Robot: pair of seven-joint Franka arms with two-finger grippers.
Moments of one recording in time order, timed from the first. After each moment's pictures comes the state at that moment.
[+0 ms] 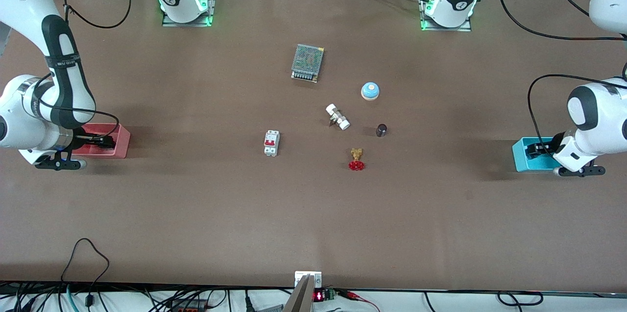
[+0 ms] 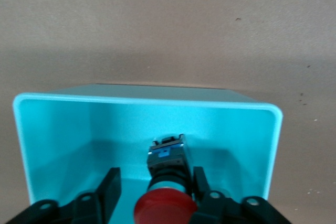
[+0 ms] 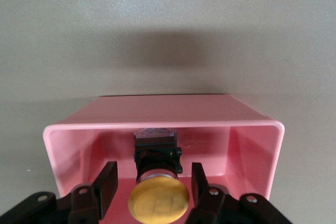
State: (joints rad) left arm 0.36 0.59 -0.03 -1.81 0.14 2.29 0.17; right arm -0.08 0.57 -0.20 -1.79 0.02 2.16 -0.25
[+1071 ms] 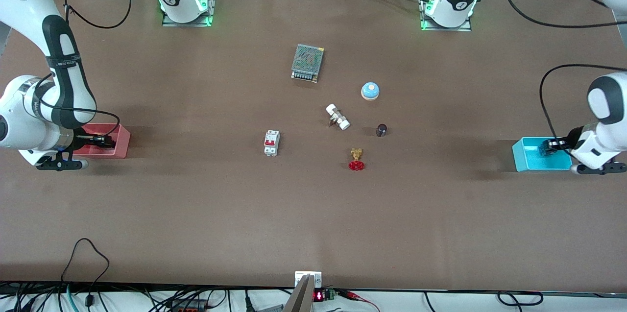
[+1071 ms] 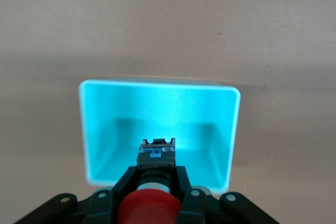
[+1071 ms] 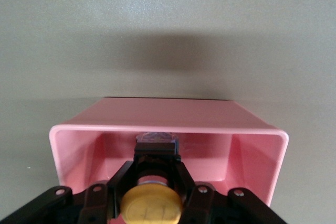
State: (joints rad) left arm 0.36 0.45 -0.03 -1.77 0.13 2.09 0.18; right arm -0.08 0.57 -0.20 -1.79 0.02 2.17 -0.29
